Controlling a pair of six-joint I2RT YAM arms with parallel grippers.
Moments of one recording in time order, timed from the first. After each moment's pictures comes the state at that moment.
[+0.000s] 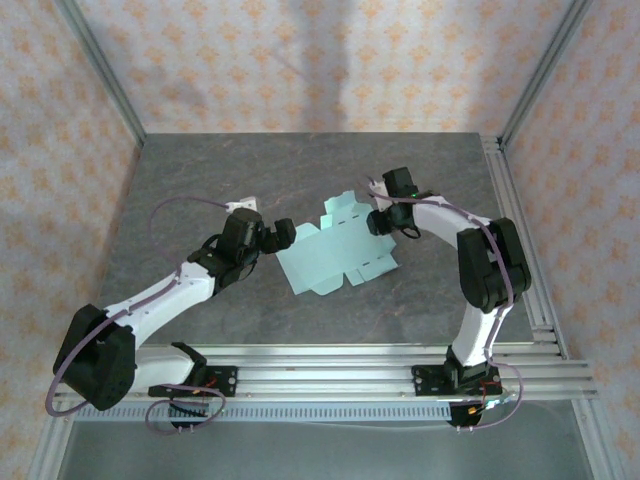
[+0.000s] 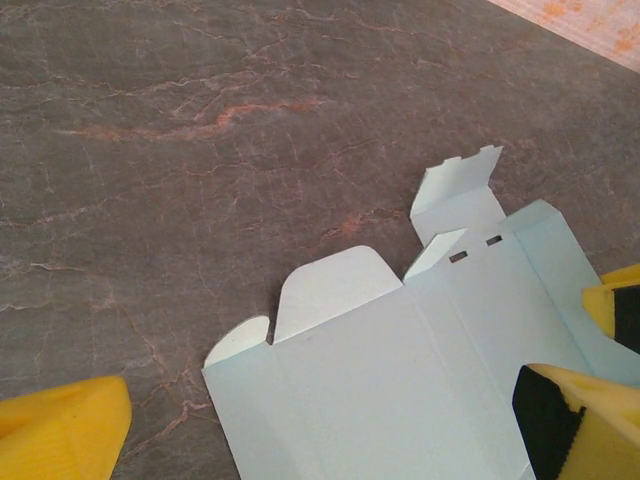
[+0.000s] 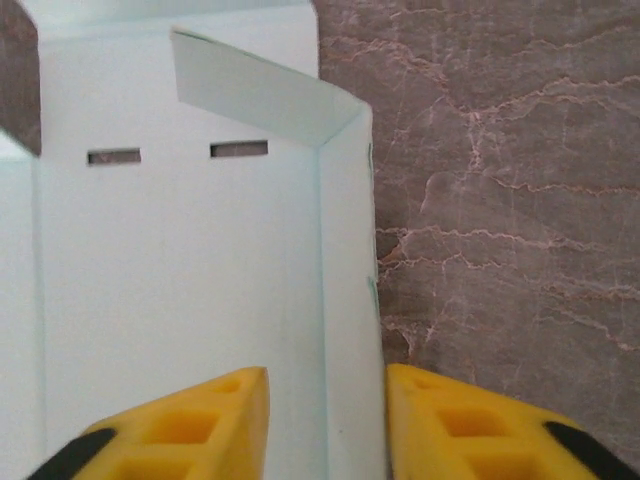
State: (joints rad) left arm -0.47 1.24 0.71 -0.11 -0.15 -0.65; right arm 0.32 1.83 1.21 -0.45 -0.13 -0.06
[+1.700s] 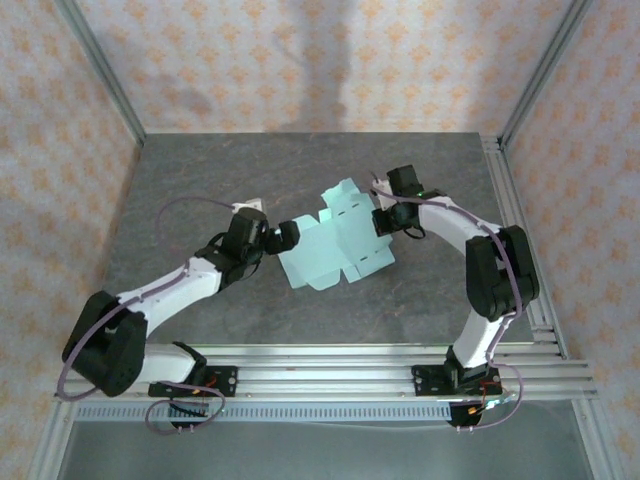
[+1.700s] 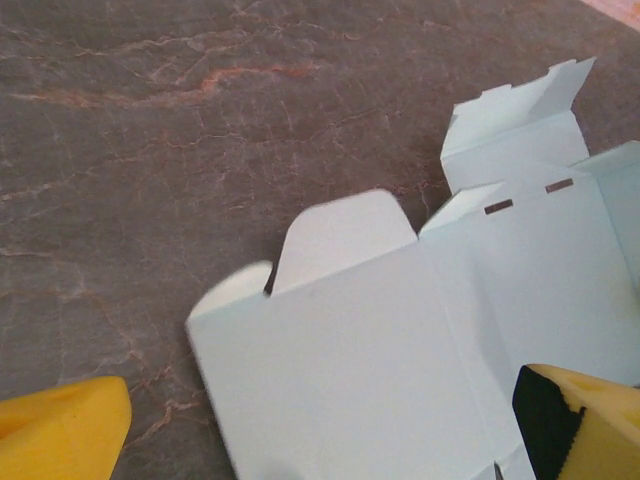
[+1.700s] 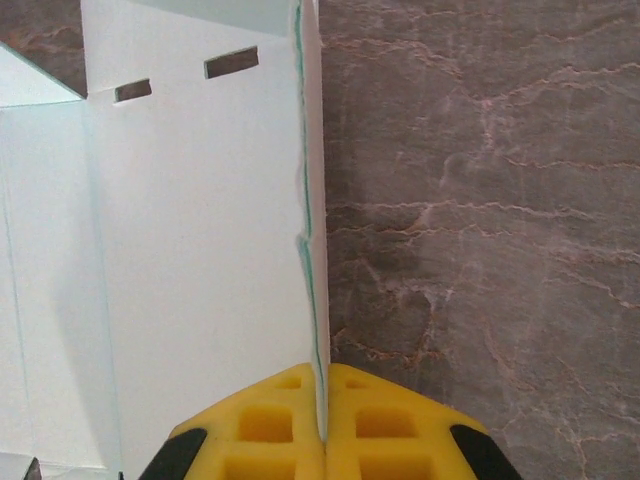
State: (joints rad) left arm -0.46 1.34 0.73 -0.08 -0.10 -0.65; right arm 0.32 1.75 1.19 -0.52 -0.18 -0.05
